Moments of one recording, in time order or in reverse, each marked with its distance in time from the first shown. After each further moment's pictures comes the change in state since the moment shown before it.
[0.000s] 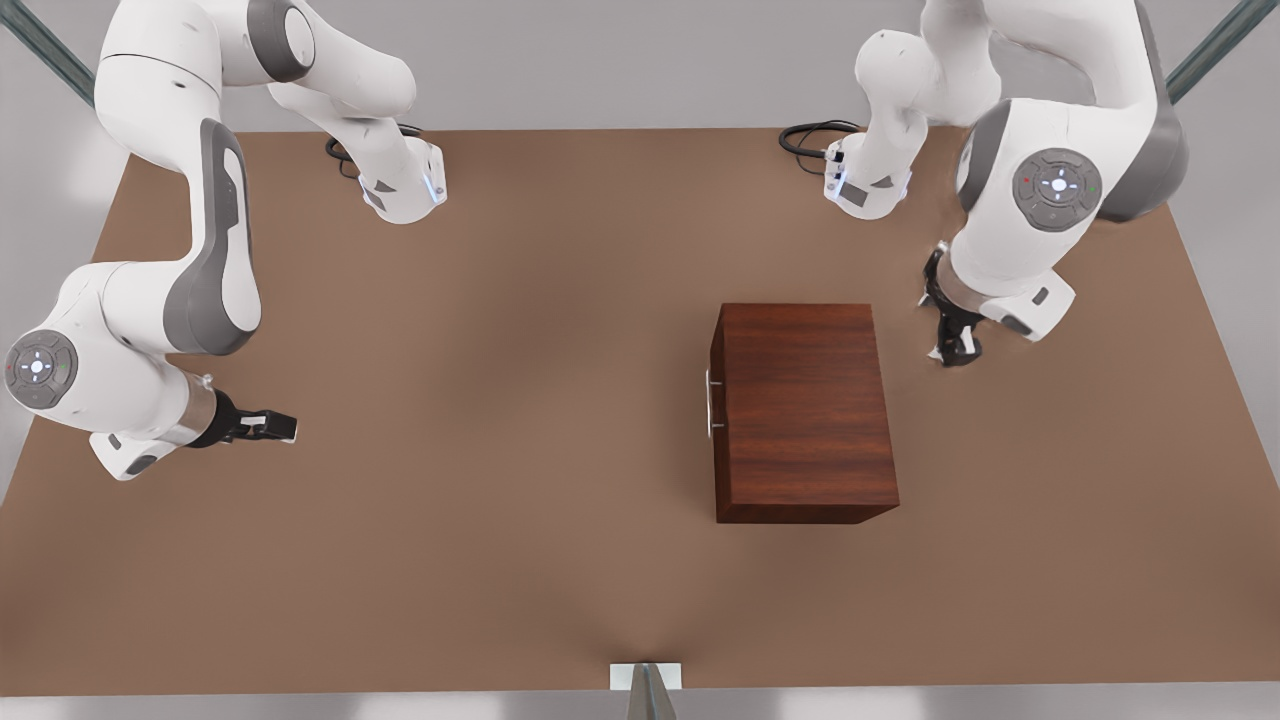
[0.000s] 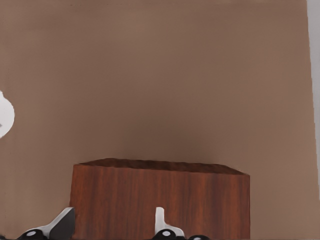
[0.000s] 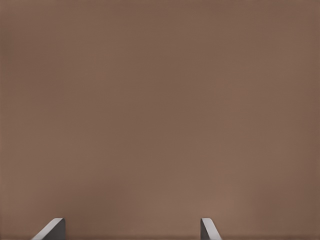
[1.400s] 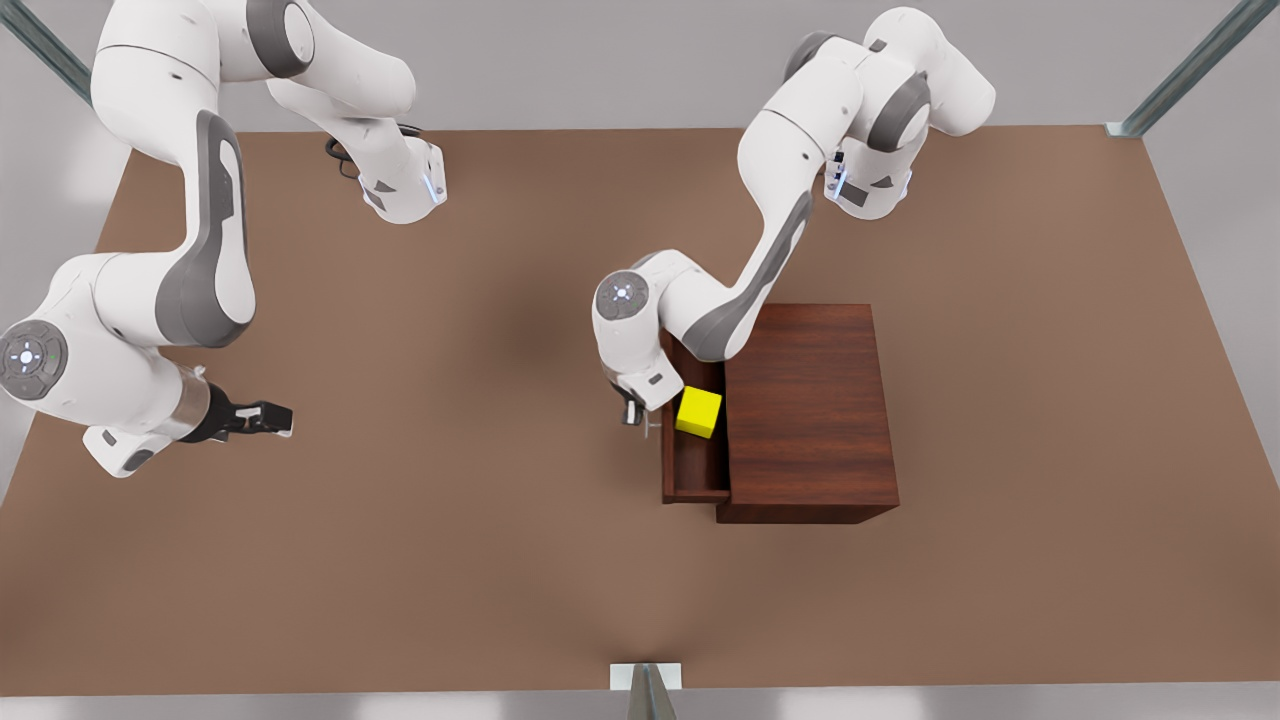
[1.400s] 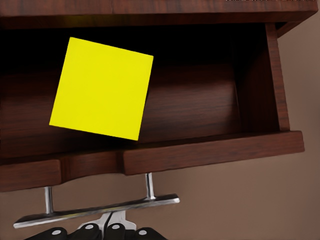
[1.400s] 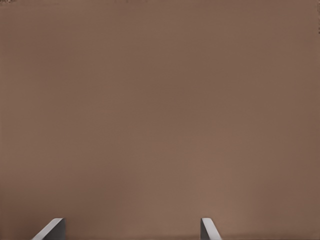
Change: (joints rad) left arm -0.319 0.805 -0.202 0.470 -0.016 0.518 -0.493; right arm -0.003 -0.016 0.000 0.000 0.005 -0.009 -0.075
